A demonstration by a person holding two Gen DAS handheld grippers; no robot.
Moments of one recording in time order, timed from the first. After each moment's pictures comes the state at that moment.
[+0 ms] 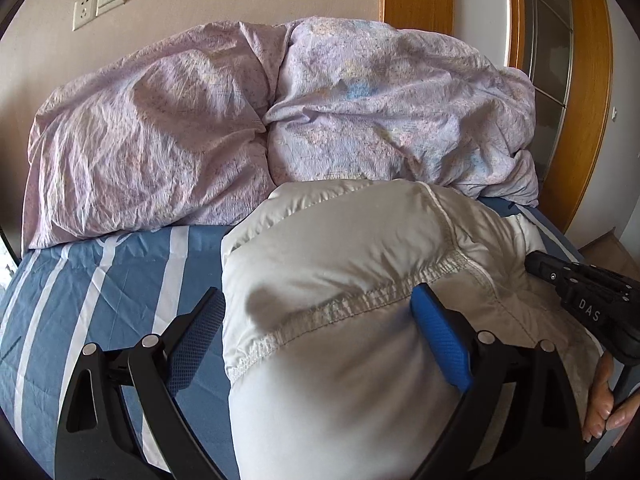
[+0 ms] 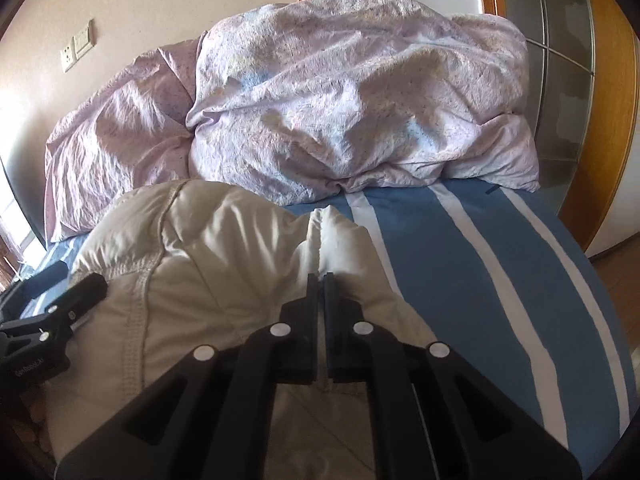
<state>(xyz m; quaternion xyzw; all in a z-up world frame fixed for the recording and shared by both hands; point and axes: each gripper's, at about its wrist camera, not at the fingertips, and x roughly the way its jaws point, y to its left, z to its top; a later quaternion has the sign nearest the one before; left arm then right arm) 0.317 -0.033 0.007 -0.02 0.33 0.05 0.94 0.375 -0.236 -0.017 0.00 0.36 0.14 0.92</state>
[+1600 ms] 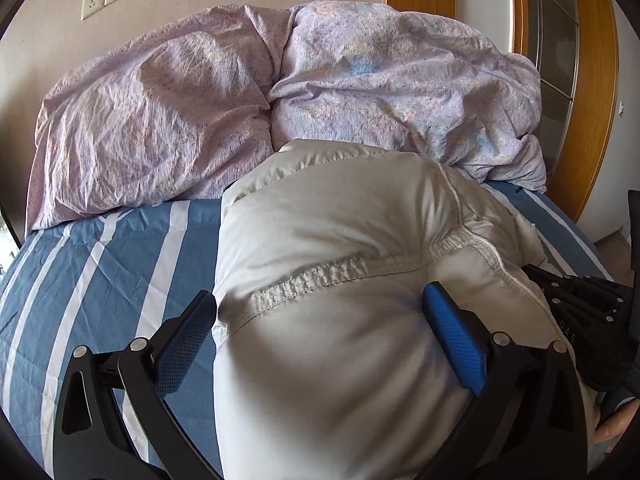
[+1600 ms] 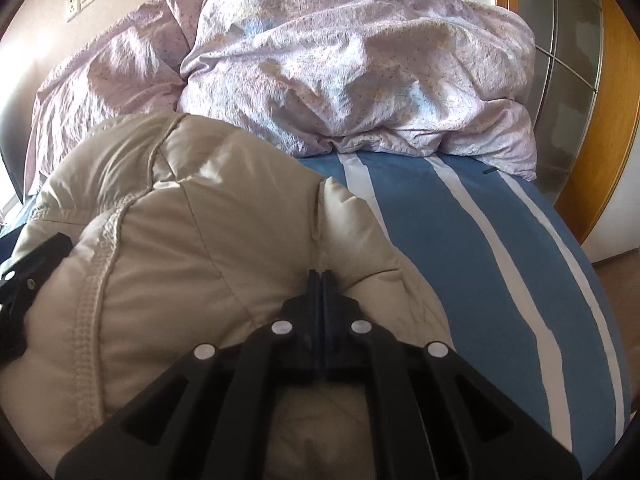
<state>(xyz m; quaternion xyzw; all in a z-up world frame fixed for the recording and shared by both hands) 0.303 -0.043 -0.022 -0.03 0.33 0.07 0.94 0.367 -0.227 -0.064 -0.05 0.38 0.13 0.92</state>
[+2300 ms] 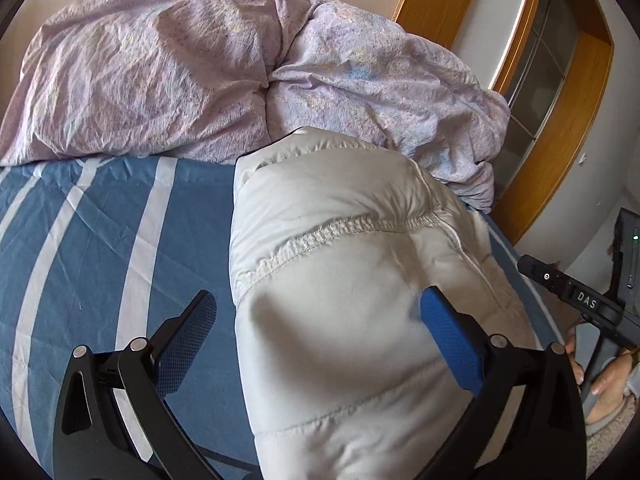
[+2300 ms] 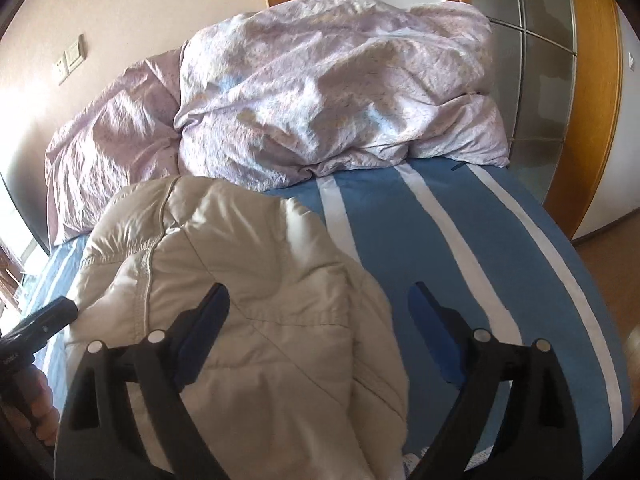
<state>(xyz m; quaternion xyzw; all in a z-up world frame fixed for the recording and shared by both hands) 0.259 0.015 -0.007 -0.17 0.35 -0.04 0.92 0.347 -0.287 -0.010 0.04 0.38 0.13 0.91</state>
